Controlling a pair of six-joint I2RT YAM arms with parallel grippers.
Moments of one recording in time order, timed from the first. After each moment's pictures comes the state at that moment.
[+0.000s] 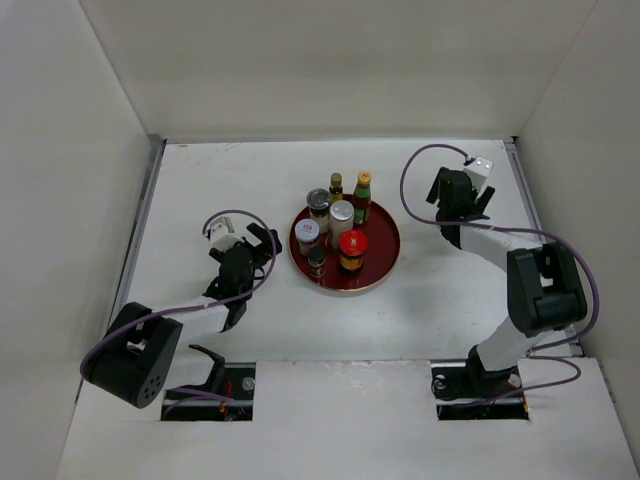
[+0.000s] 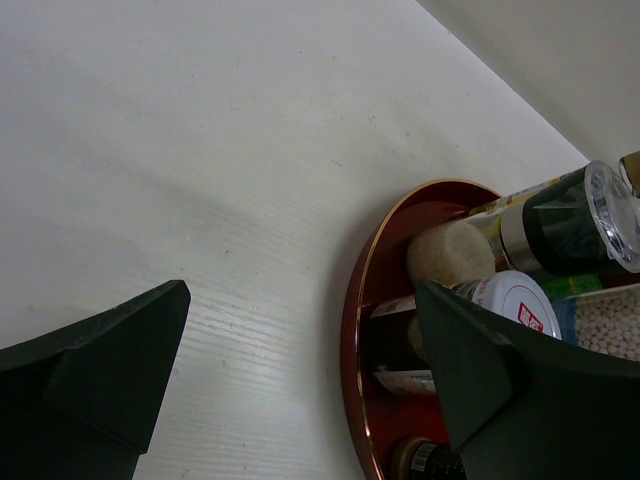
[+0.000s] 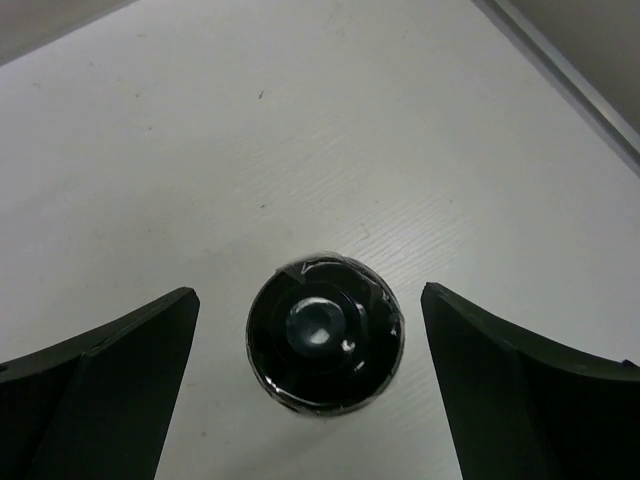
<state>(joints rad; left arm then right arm) -0.43 1.26 0.24 0.76 -0.44 -0.75 0.20 1.61 0.91 0.22 0.66 0.36</state>
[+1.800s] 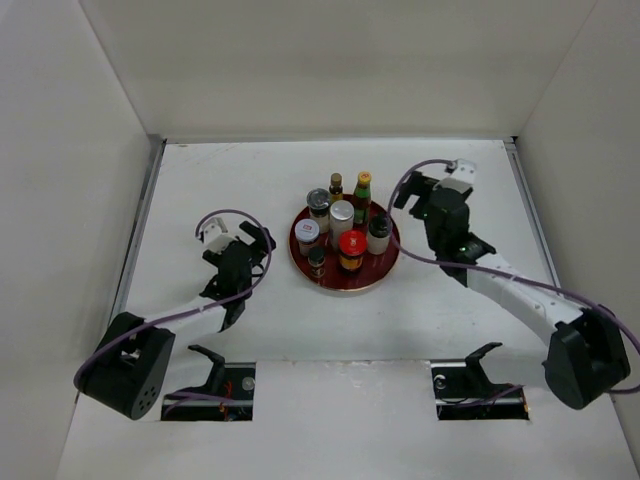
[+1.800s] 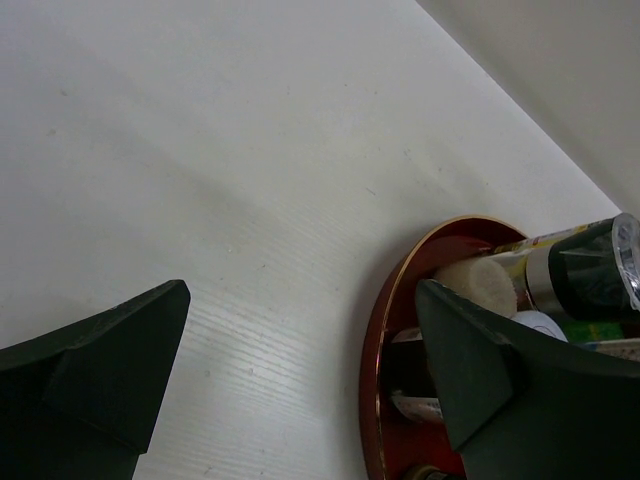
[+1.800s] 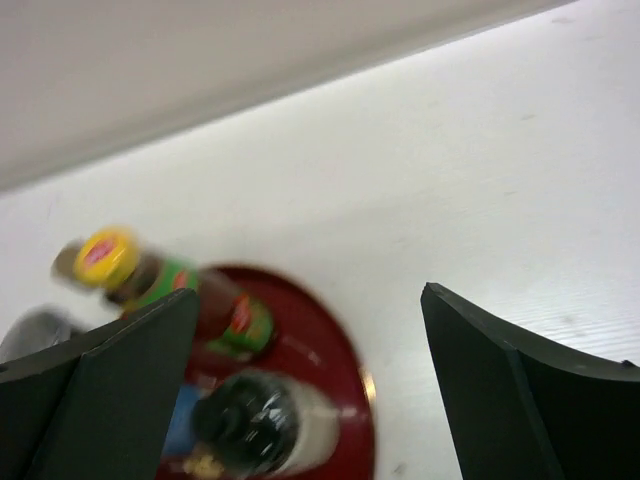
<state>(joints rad) -0.43 1.19 0.26 0.63 -0.55 -0.79 0.51 1.25 0.81 0.22 0.52 0.41</state>
